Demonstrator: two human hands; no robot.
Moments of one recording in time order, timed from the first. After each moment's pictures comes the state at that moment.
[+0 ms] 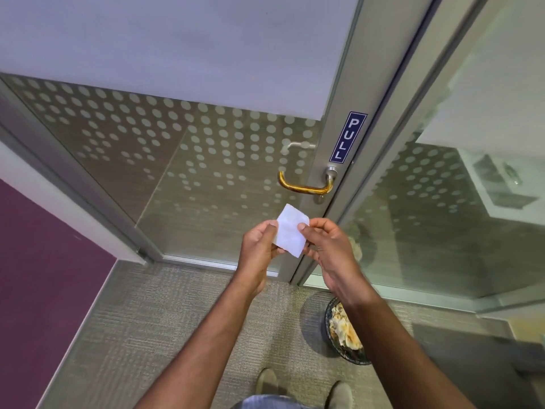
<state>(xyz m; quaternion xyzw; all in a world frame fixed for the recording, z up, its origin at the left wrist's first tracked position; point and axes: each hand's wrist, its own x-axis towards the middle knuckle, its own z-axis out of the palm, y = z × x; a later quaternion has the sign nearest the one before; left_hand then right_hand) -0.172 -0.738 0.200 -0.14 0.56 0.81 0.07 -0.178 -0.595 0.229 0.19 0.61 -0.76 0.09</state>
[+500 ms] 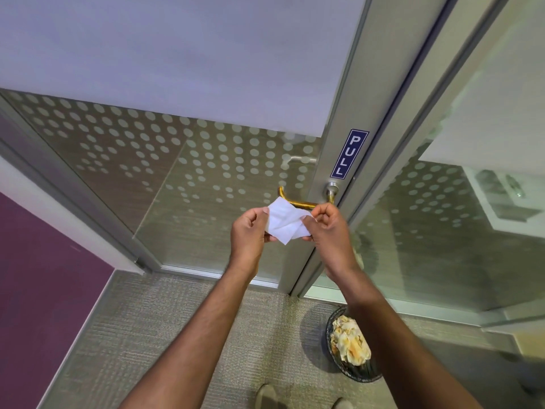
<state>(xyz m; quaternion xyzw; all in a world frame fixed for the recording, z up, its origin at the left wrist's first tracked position) -0.238 -0.751 0.200 -0.17 0.62 0.76 -0.03 -0.232 -0.594 0.235 0.08 0.74 -0.67 -0.01</state>
